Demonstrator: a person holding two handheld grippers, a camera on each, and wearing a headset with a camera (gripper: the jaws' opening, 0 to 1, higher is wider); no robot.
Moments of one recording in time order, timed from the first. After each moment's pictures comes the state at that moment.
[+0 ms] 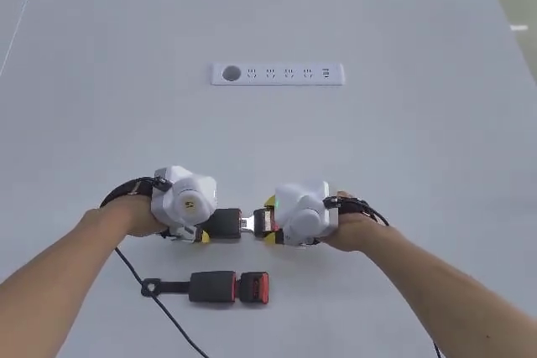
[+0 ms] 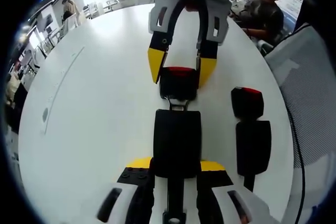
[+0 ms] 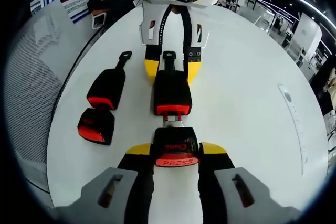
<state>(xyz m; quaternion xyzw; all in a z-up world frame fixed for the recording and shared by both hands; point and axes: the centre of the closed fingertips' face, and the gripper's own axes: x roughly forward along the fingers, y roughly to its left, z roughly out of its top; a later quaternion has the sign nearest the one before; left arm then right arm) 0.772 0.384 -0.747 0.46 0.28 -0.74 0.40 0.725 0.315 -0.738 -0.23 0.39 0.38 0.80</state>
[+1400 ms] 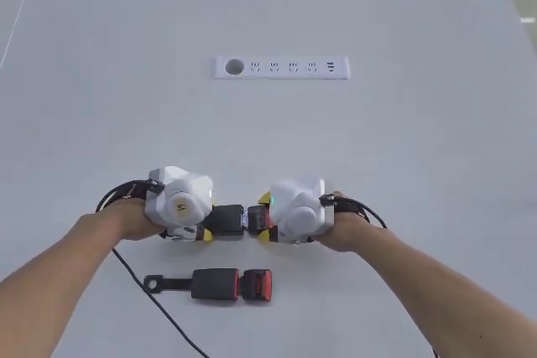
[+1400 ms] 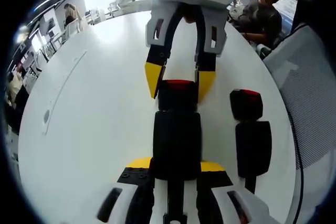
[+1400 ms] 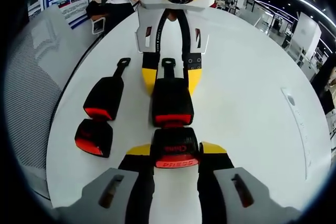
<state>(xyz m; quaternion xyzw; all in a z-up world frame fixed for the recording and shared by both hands) 0.769 0.381 -0.746 0.45 0.27 -0.75 0.41 0.735 0.329 -0.740 -0.22 0.38 0.39 0.81</state>
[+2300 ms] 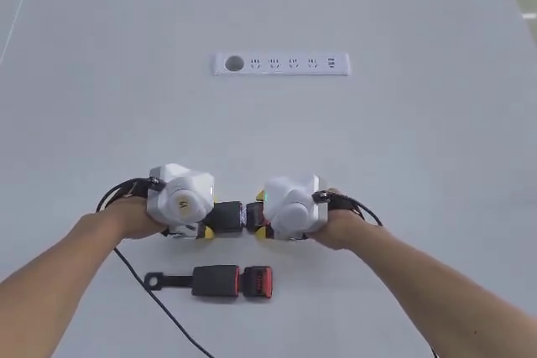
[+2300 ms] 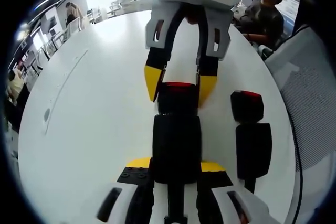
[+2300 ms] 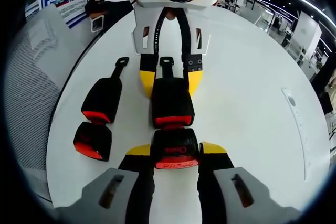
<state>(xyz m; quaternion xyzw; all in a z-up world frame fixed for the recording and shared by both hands) 0.769 0.380 -0.746 0.45 0.27 -0.75 0.41 0.737 0.333 -0.741 -0.22 0.39 0.38 0.81</state>
